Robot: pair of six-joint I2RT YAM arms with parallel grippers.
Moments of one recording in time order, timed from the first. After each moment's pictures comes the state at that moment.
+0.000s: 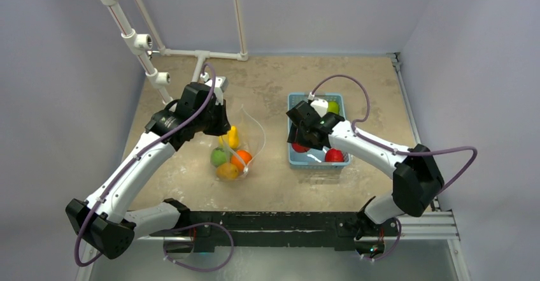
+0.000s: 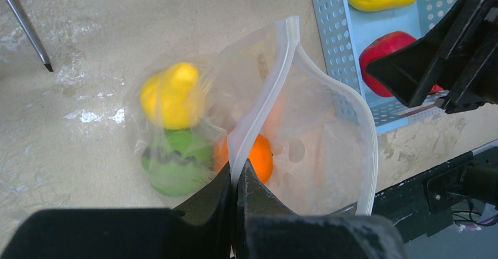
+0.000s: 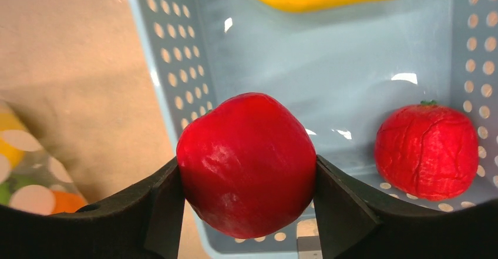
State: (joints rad) left arm -0.51 1.13 1.19 -0.82 0.02 -0.36; right arm 0.75 1.50 1.08 -0.71 0.39 0.92
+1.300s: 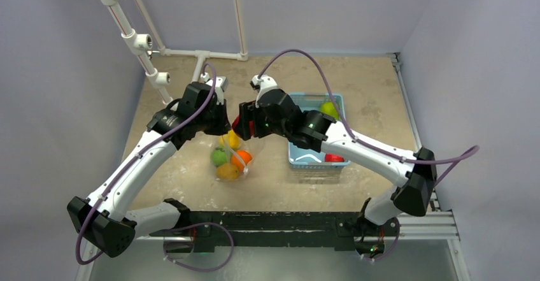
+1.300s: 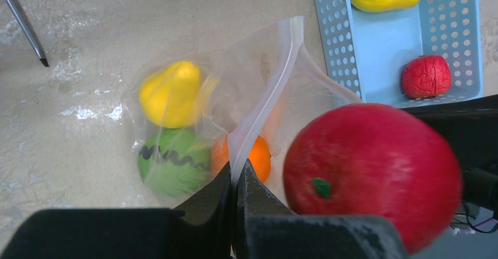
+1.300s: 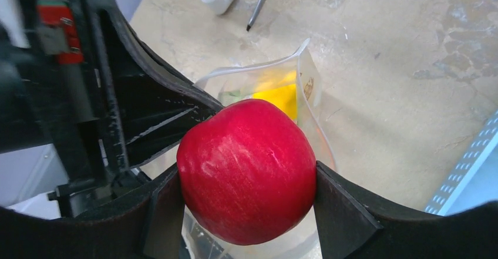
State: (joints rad) left arm -0.51 1.15 1.19 -0.82 0.02 -0.39; right arm 1.01 1.50 1.44 -0.45 0.18 0.53
